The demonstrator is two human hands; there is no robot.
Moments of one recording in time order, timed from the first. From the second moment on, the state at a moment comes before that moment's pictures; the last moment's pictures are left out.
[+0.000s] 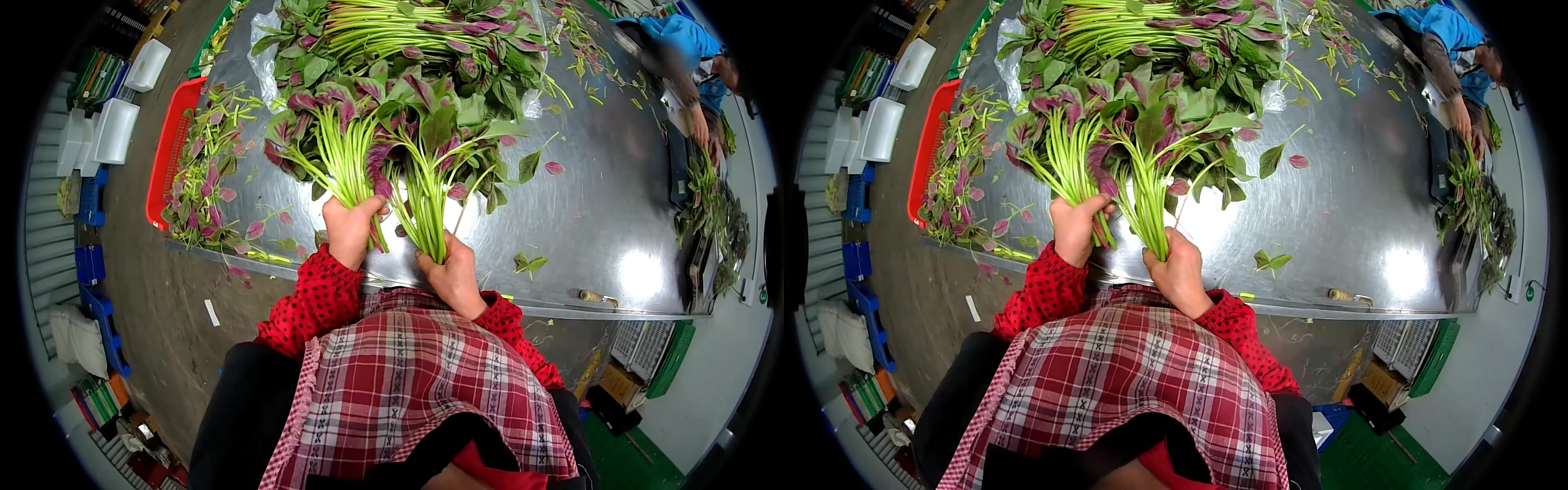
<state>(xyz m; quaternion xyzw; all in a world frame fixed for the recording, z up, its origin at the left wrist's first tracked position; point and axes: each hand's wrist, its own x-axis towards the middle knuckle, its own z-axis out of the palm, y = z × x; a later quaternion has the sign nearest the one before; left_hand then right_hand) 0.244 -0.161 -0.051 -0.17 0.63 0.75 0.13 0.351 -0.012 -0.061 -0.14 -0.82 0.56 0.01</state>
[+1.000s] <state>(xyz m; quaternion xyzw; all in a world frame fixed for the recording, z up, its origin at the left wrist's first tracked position) 0.234 -0.169 0.027 -0.06 0.59 0.79 0.17 0.330 0.006 -0.043 -0.06 -0.96 0.27 -0.07</state>
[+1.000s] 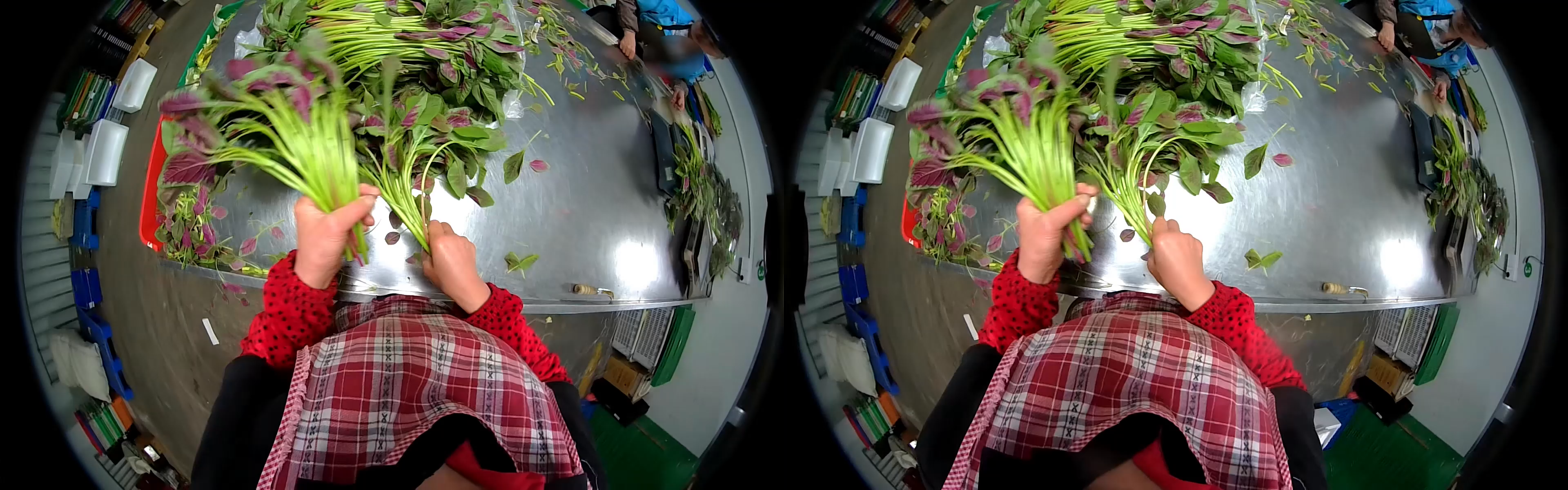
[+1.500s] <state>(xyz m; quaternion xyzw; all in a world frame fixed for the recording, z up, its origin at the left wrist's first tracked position) 0.222 -0.142 -0.025 0.08 0.70 0.67 0.22 0.327 0.001 -0.036 0.05 -1.00 0.06 0.06</state>
